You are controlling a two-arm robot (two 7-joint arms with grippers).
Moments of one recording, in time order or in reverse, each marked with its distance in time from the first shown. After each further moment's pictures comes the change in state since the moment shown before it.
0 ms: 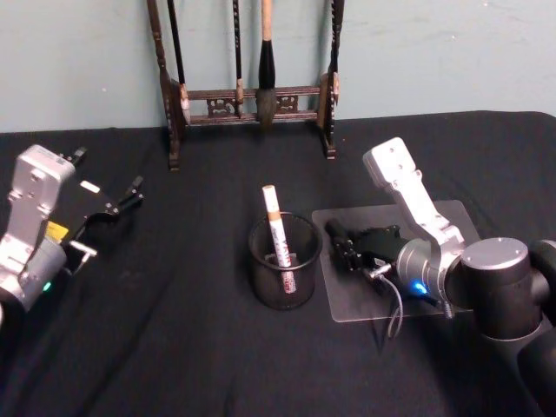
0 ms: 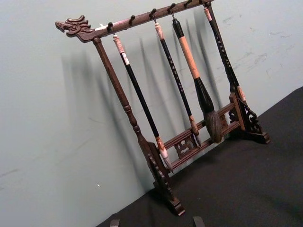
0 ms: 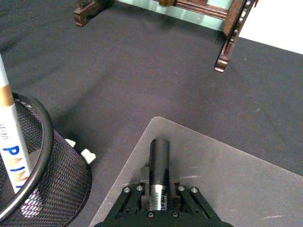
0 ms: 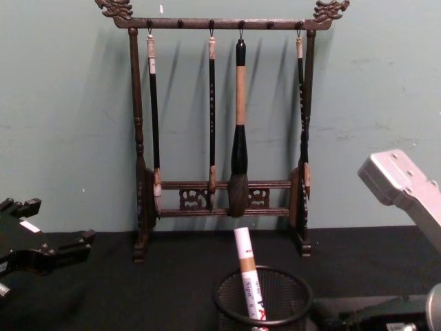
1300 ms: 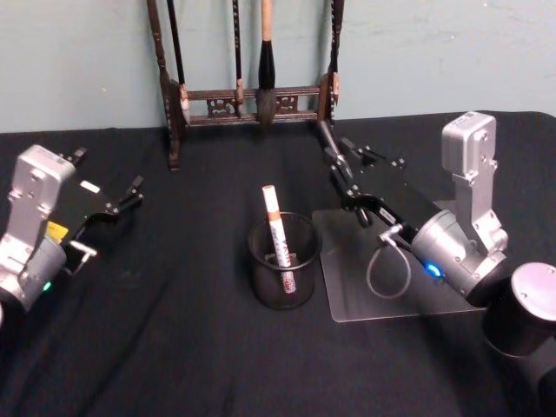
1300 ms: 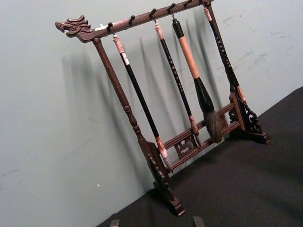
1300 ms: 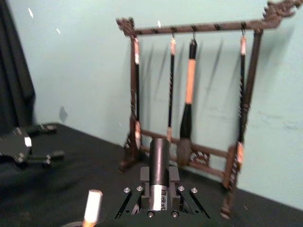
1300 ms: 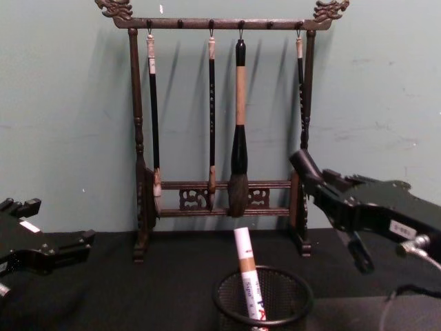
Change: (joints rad) left arm 0.000 0.000 0.000 0.000 0.000 0.000 0.000; right arm -0.094 -0.001 0.077 -0.045 0.144 -0.686 0.122
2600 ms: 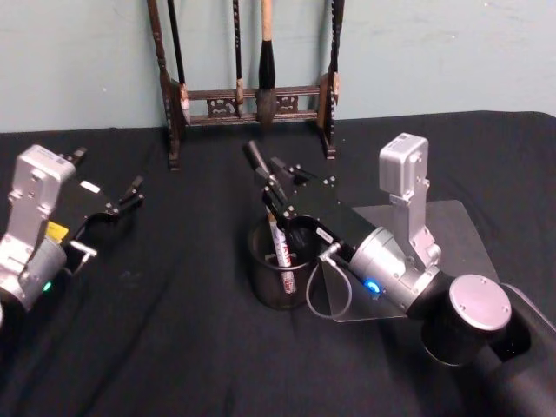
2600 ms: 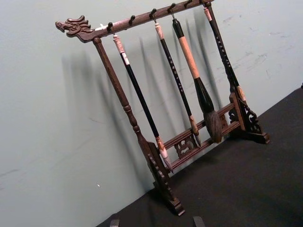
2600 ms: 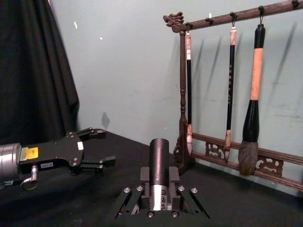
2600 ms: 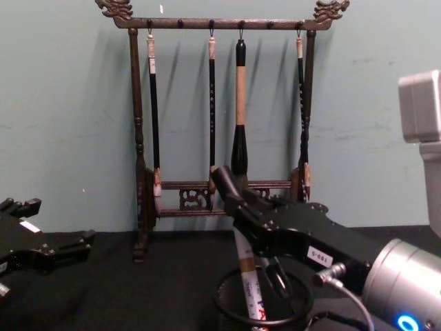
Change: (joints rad) left arm 0.000 0.000 0.000 0.000 0.000 0.000 0.000; right arm 0.067 -0.066 -0.130 0.137 0.065 -0.095 0.067
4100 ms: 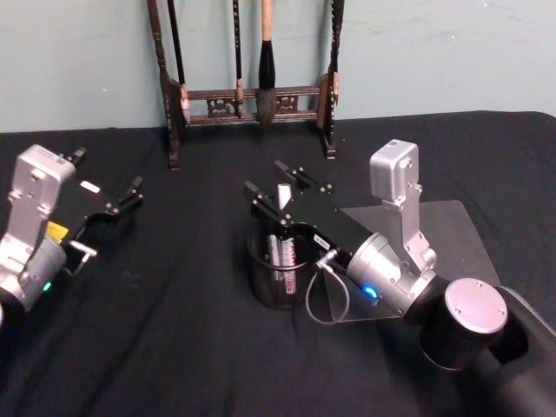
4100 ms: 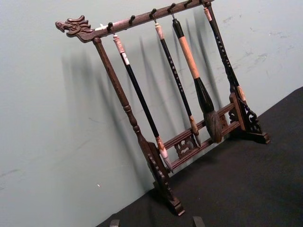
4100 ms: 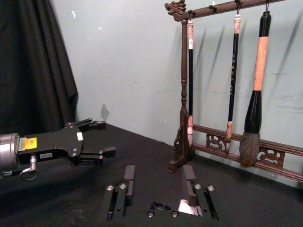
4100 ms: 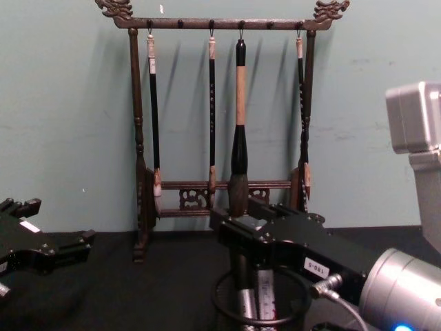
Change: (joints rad) left arm 0.000 0.000 0.000 0.000 0.000 0.000 0.000; right arm -0.003 0.003 -0.012 0.002 -0.019 0.019 -0.017
